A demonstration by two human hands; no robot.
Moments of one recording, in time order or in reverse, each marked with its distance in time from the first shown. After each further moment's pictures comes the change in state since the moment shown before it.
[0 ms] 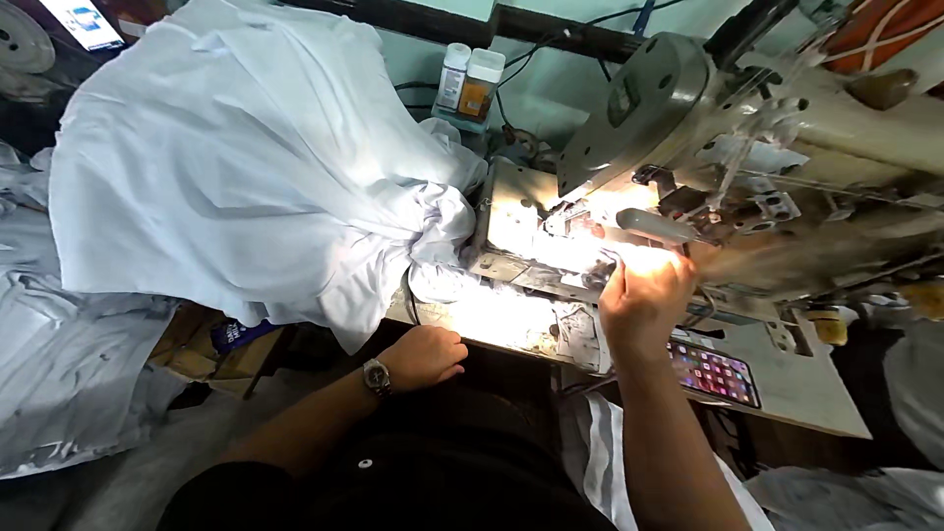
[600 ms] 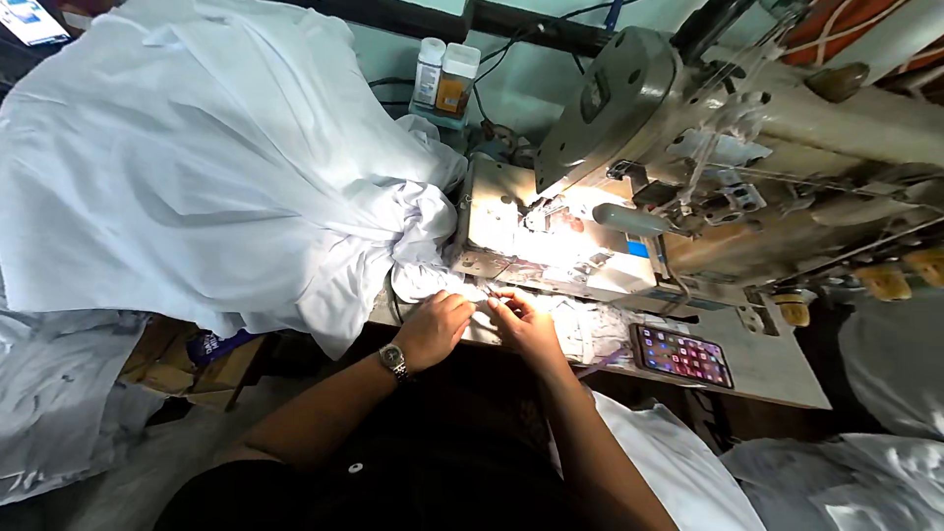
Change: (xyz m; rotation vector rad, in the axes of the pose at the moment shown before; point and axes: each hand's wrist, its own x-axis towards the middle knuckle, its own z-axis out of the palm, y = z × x) left_hand 0.050 -0.008 0.013 -0.084 0.343 -0.210; right_hand -0.055 -0.073 0.020 0.960 -0.673 0.606
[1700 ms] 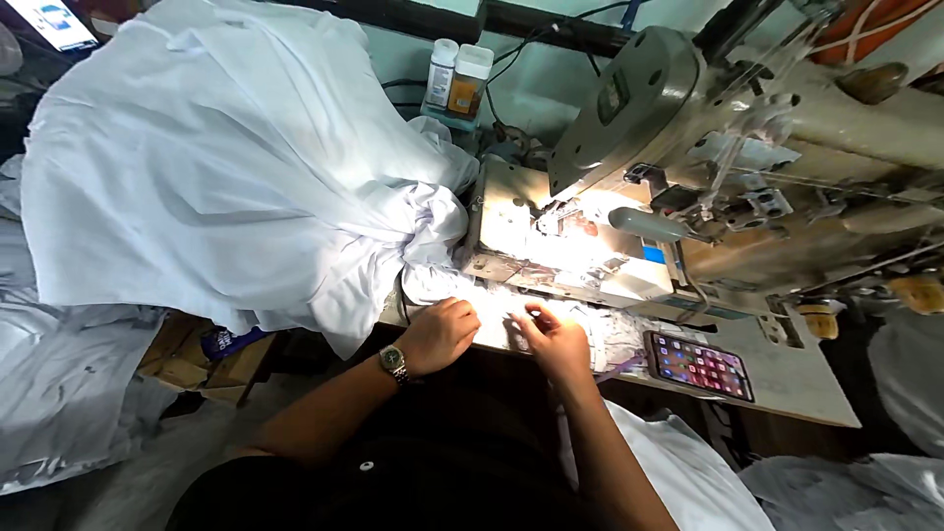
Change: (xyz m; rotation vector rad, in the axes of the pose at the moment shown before) left_hand -0.007 -0.003 -0.014 -0.020 0.042 0.108; right_hand -0.011 0.020 -0.019 -0.482 0.160 -0.040
